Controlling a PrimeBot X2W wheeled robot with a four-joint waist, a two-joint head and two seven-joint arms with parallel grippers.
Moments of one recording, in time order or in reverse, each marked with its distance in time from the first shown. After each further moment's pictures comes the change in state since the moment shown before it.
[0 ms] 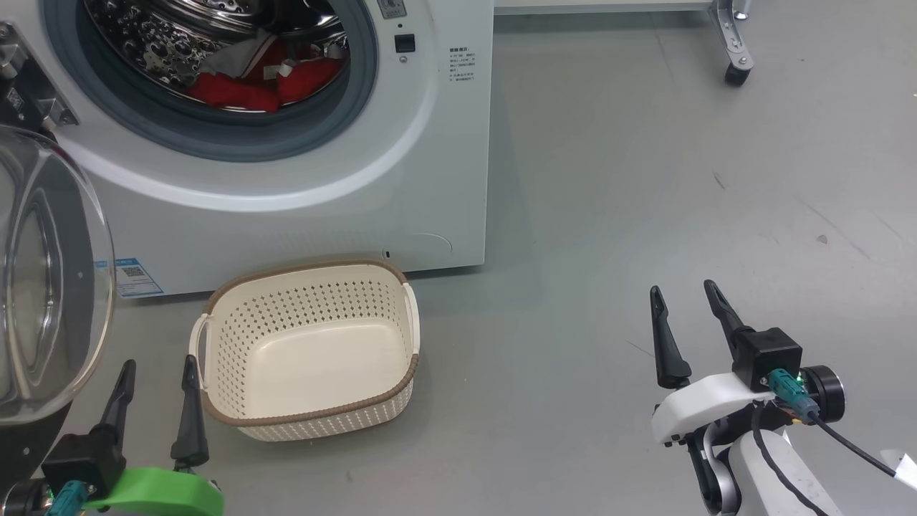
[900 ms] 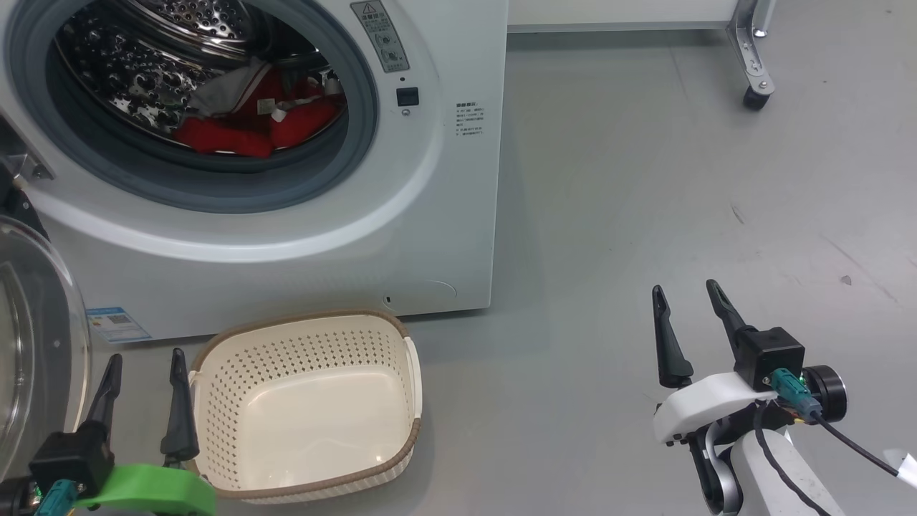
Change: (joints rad) left arm -0.002 -0.004 0.028 -0.020 0.007 0.006 0.000; right arm 0.000 0.000 -0.008 0.000 0.000 0.002 0.000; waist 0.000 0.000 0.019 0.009
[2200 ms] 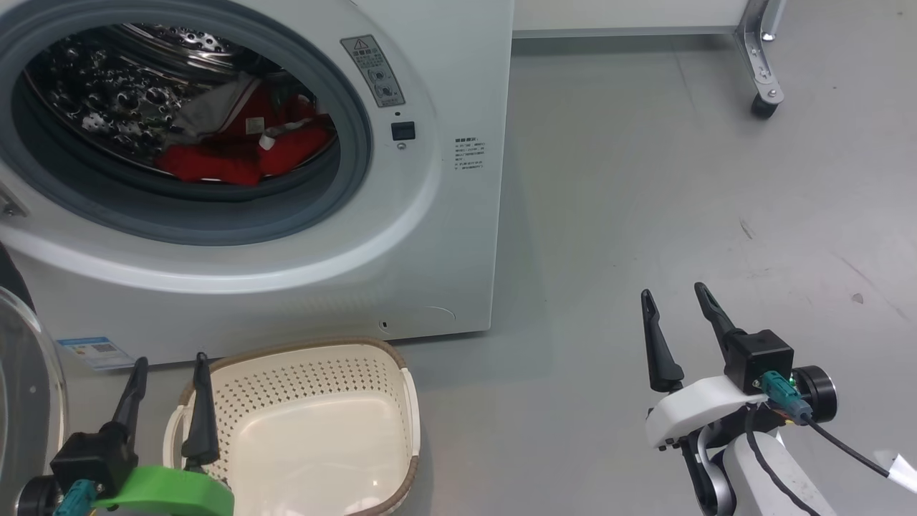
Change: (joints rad) left arm 0.003 0.000 -0.048 0.008 -0.026 -0.002 0.000; right arm 0.001 0.000 0.026 0.000 0.003 0.006 0.000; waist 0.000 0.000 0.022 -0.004
